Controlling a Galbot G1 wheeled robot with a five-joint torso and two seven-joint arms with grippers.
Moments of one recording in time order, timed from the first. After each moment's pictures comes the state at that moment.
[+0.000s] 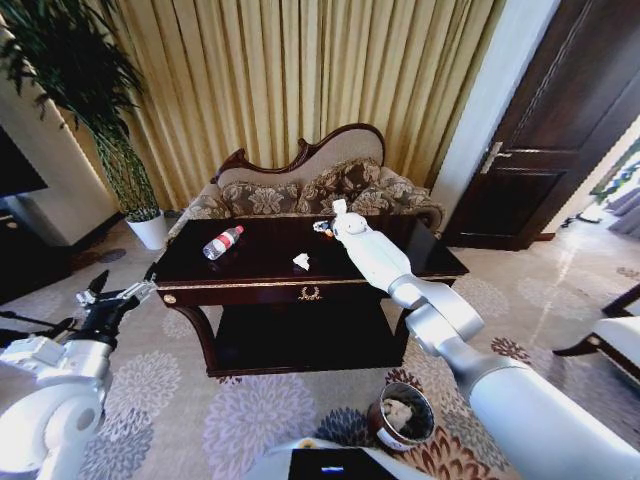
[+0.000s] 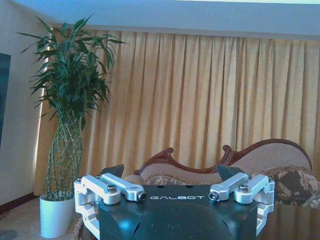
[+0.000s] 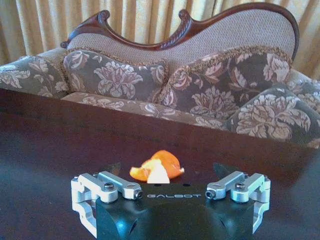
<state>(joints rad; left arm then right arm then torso) 1.63 -1.17 -1.09 -2.36 -0.72 0.26 -0.06 0.00 1.45 -0.17 0.65 0.59 -0.52 0.12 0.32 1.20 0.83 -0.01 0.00</state>
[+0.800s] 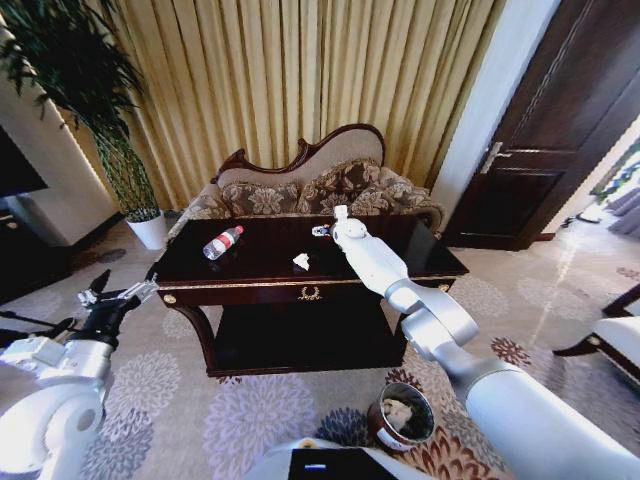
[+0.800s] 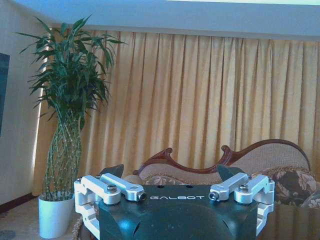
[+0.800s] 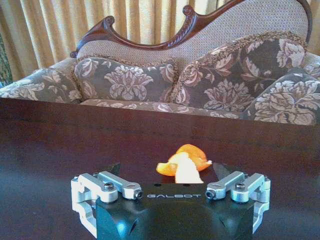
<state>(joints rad) 1.64 -1.18 -1.09 -2.37 -0.72 0.26 -0.06 -0.03 1.49 -0.13 0.63 0.63 -0.48 0.12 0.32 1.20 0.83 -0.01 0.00</state>
